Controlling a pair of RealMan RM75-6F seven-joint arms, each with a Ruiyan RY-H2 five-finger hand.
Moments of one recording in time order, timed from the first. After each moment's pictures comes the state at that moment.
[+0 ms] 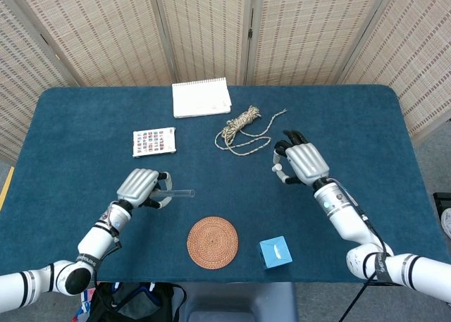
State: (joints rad) left arm -0.77 -1.33 -0.22 -1.70 0.97 0.86 0.23; right arm 0.74 -1.28 0.25 -1.61 -1.11 0.89 -0.18
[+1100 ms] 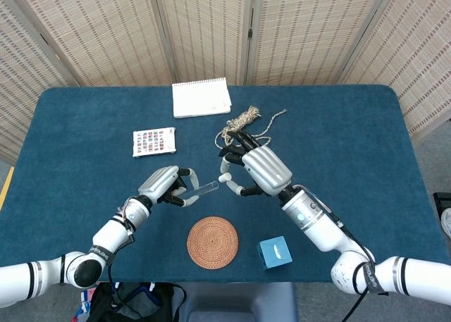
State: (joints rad) left arm -0.85 -1.32 -0.31 -1.77 0.87 0.76 -0.04; right arm 0.81 -1.28 0.32 -1.83 -1.27 0.96 -0.01
